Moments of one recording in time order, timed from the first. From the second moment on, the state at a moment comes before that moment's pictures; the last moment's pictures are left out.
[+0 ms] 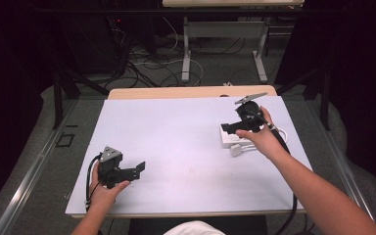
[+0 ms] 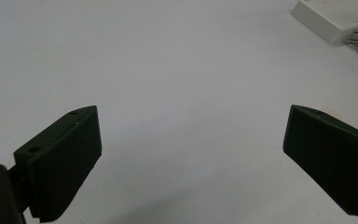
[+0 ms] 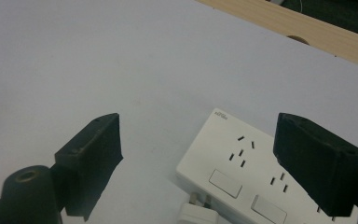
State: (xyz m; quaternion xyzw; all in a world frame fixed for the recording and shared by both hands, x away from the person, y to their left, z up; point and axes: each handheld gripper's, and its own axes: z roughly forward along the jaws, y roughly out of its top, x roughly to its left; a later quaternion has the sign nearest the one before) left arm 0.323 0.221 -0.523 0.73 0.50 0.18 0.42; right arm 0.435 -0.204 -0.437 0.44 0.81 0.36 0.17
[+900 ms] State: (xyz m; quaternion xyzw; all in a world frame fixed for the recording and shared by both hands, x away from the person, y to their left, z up) left arm 0.322 0.221 -0.524 0.73 0.50 0.18 0.42; right arm 0.381 -0.238 -0.455 0.43 0.79 0.39 0.18
